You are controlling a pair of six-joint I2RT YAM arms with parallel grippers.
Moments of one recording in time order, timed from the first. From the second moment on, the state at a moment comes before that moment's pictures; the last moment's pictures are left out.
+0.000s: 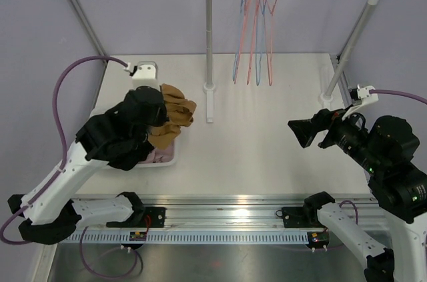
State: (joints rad) left arm -0.91 1.08 1.50 -1.00 -0.70 -0.50; right arm 0.36 0.69 1.42 -0.92 -0.17 0.31
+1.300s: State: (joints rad) left arm -0.19 1.30 1.20 -1.01 -0.33 -0.34; right arm 0.36 0.76 1.39 -0.85 -0.26 0.29
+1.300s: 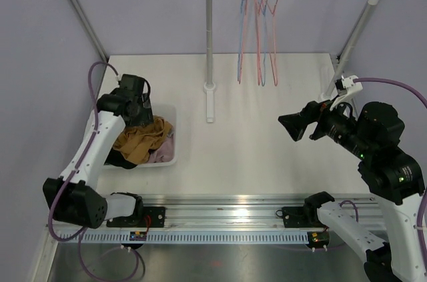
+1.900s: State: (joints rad) left arm -0.23 0.65 1.35 -1.13 -0.35 -0.30; right arm 0.36 0.70 1.40 -1.03 0.04 0.27
